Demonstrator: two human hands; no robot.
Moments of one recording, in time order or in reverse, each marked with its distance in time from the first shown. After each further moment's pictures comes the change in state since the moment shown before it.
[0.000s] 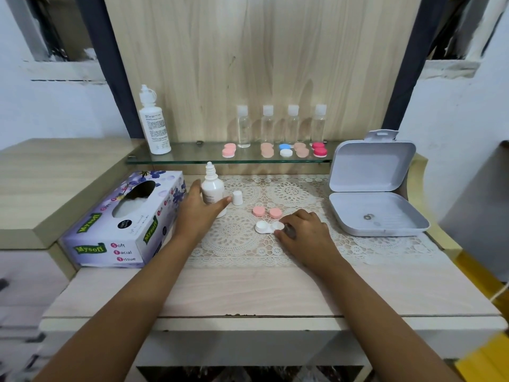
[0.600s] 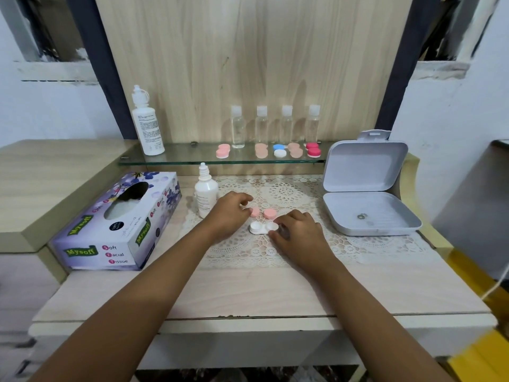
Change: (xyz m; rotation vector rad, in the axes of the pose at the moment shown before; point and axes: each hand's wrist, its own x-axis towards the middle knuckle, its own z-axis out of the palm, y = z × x) left_hand -0.004 0.036 0.037 0.201 -0.423 0.151; right_hand 0.000 0.000 0.001 -0.003 0.001 -0.005
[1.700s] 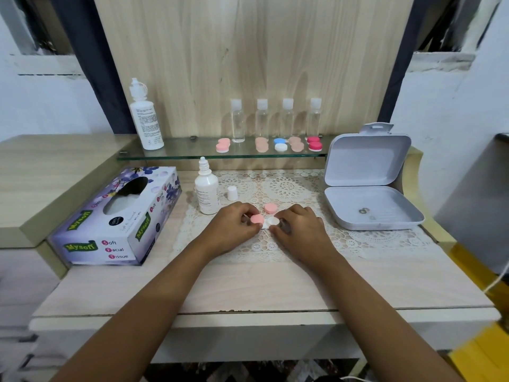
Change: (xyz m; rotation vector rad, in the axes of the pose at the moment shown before) left_hand -0.035 -0.005 0.008 -0.028 -0.005 0.116; right_hand 0.001 0.000 -0.001 0.007 -0.010 0.012
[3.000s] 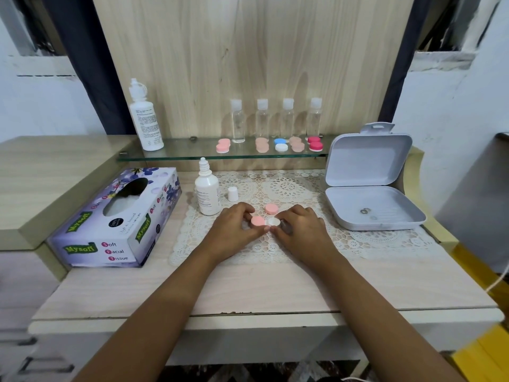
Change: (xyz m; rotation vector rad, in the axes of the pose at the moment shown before) left_hand 0.002 -0.011 0.011 -0.017 0.058 -0.001; right_hand 0.001 0.002 0.001 -0.013 0.006 -0.015
